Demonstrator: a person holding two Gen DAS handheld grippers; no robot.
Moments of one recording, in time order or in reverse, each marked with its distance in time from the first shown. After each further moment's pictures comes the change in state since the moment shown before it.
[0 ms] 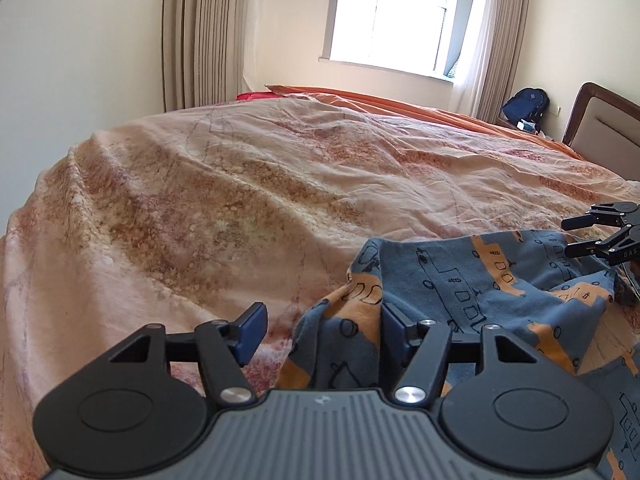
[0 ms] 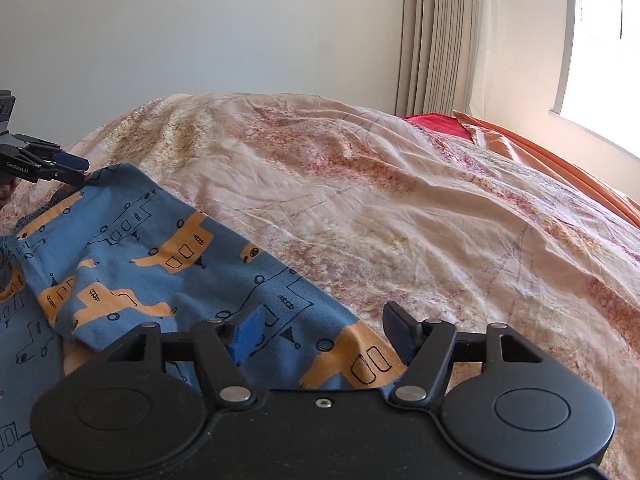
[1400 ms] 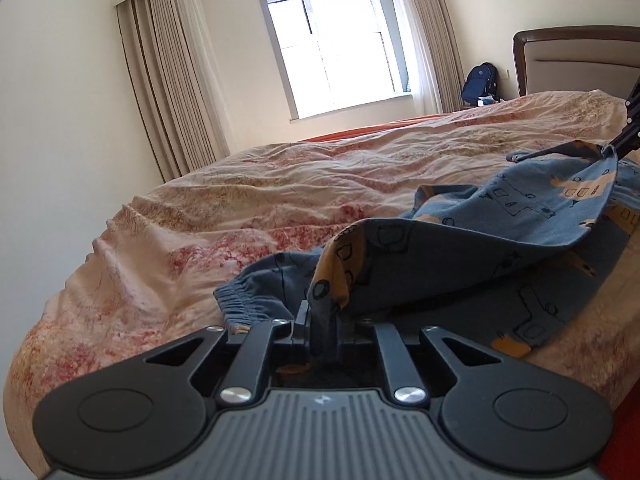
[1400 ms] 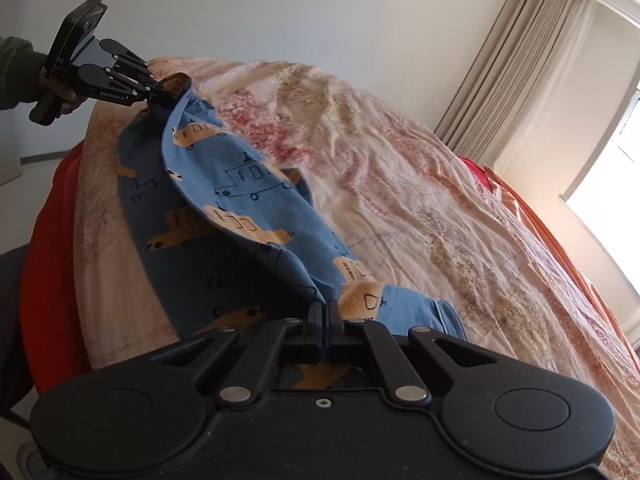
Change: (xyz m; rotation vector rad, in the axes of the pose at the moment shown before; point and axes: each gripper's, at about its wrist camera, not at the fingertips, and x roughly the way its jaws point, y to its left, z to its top) left arm -0.167 -0.107 -0.201 0.340 -0.212 0.141; right arm -0.213 0.219 -0.124 -0.422 0.025 -0.104
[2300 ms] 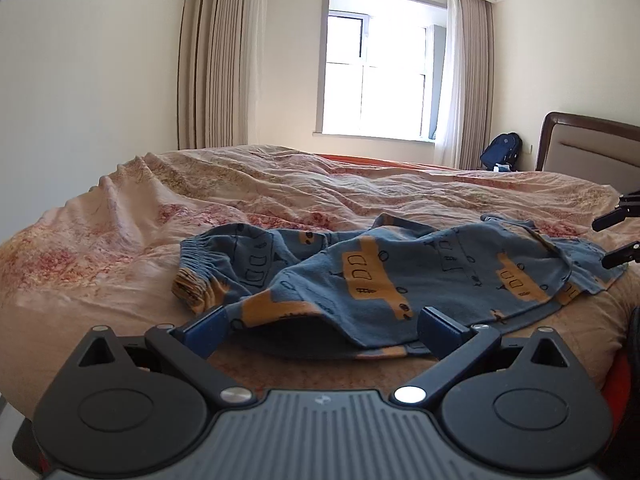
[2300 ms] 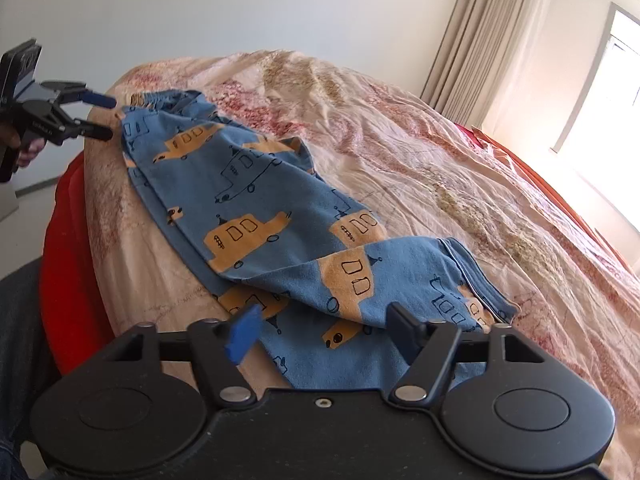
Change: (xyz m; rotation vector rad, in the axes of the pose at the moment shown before) left arm -0.052 -0.036 -0.012 -0.311 -0.073 -0.042; right arm -0.020 0.002 -0.036 0.225 -0.007 -0.004
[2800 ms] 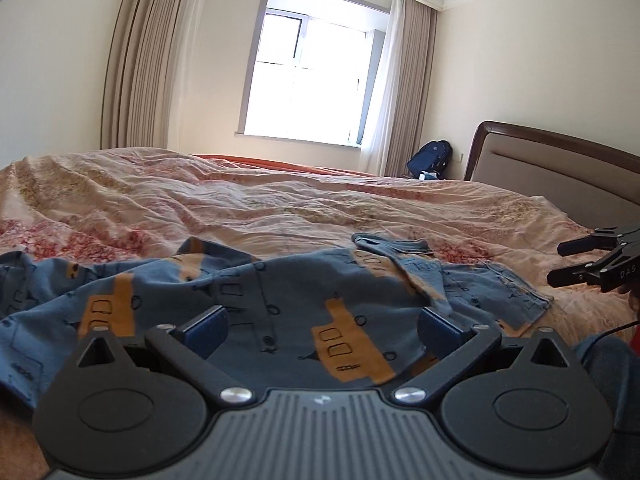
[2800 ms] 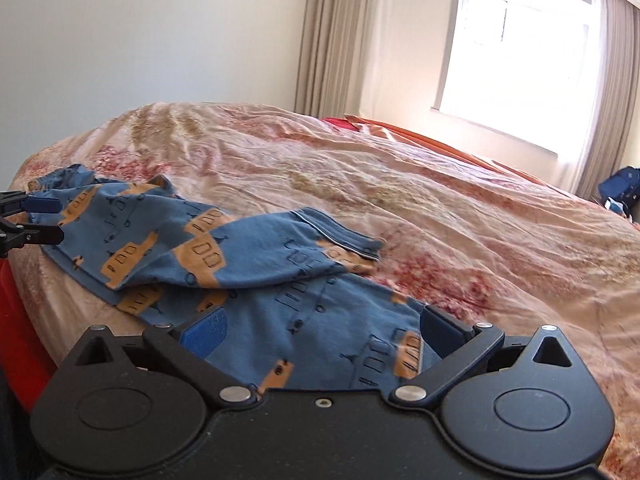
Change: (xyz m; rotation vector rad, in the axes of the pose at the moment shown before) left arm 0.073 -0.148 0.025 -0.011 -0.003 -0.238; right arm -0.054 -0.069 -0.061 0.341 -0.039 -0.263
